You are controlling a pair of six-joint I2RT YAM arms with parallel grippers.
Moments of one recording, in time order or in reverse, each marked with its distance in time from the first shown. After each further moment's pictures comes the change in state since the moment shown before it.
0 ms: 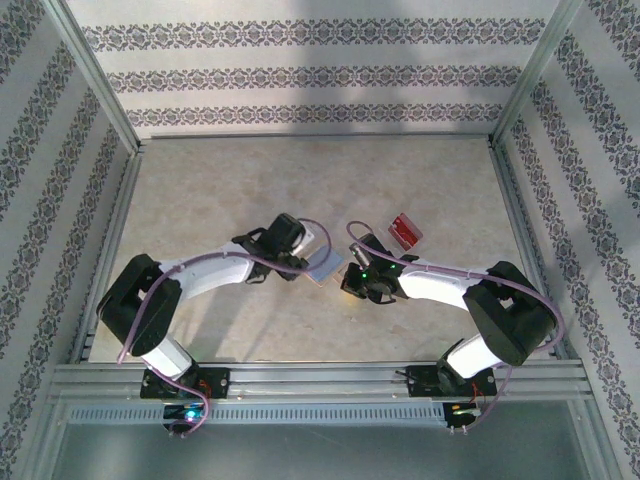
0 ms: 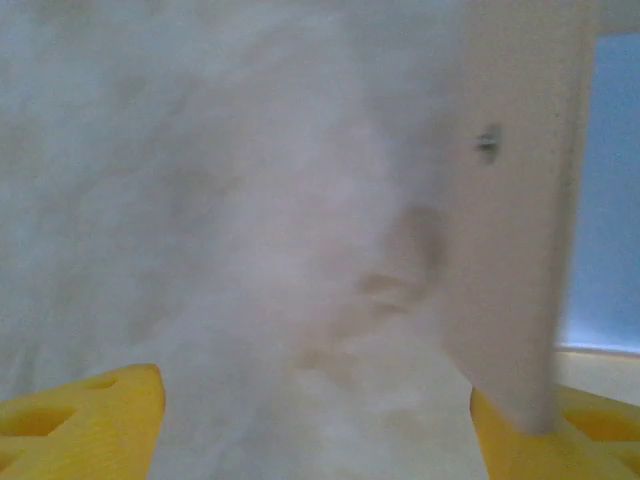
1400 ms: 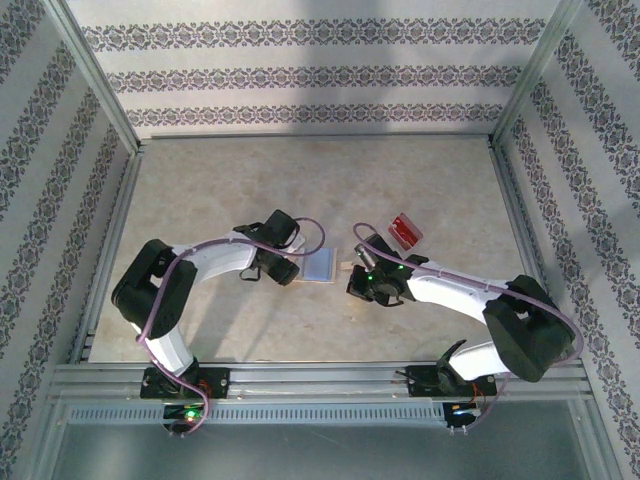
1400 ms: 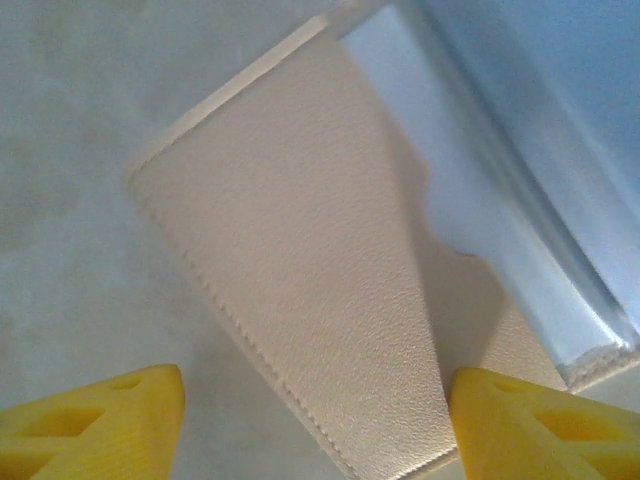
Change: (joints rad) left arm 0.056 0.101 0.039 -0.169 0.140 -0.032; right arm 0.002 -0.113 0.004 -0.144 -0.001 -0.042
